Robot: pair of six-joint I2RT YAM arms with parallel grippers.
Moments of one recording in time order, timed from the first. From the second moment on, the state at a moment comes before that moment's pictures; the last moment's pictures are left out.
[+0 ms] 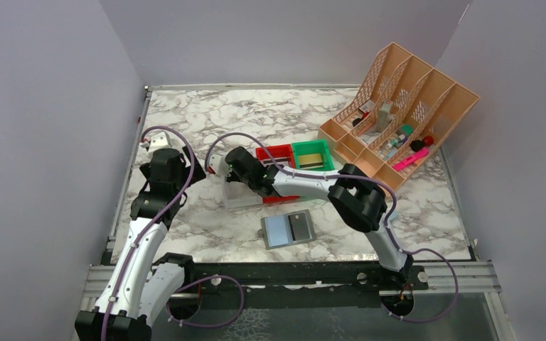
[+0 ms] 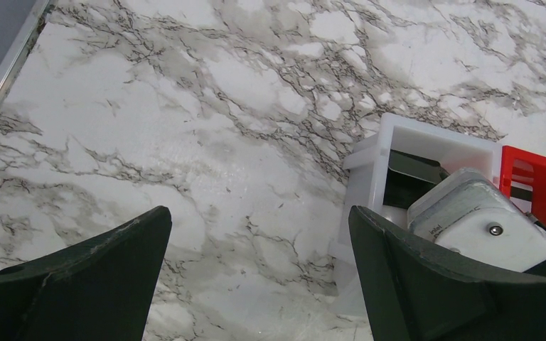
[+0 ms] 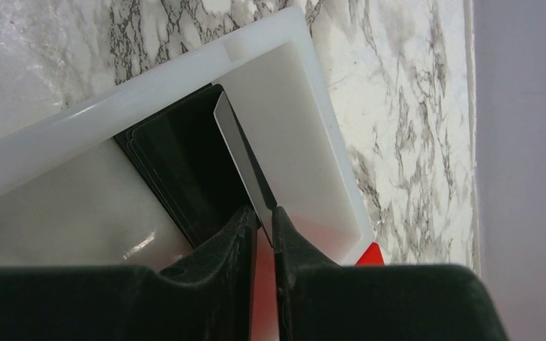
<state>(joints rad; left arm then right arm) -0.14 0.80 0.72 -0.51 -0.30 -0.42 1.04 2.18 1.58 -0.02 0.36 -0.66</state>
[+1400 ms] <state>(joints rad) -0.14 0.77 0.72 -0.50 -0.28 -0.42 1.04 1.90 1.34 0.05 0.34 -0.26</state>
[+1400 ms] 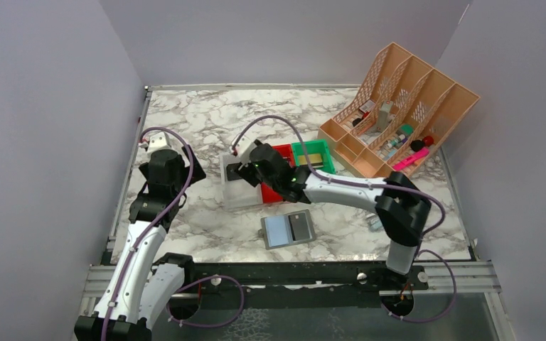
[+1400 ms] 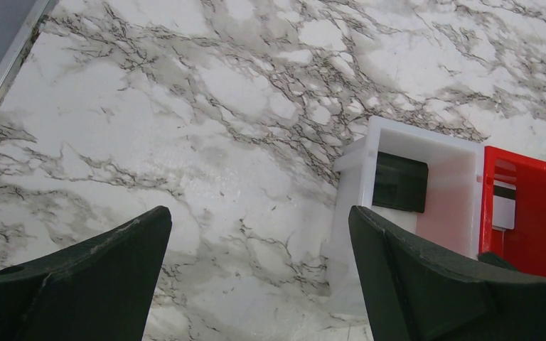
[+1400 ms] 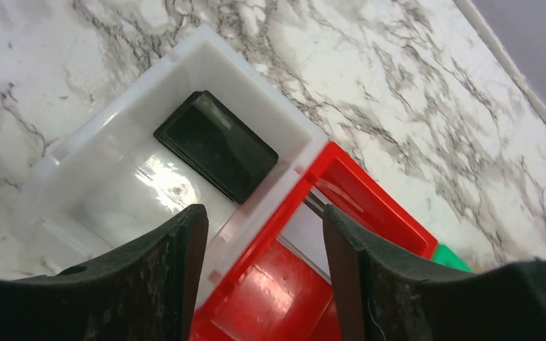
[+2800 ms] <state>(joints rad) -0.82 0.96 0.58 -0.21 0.19 -0.64 1.04 0.88 0.58 -0.41 0.50 0.89</state>
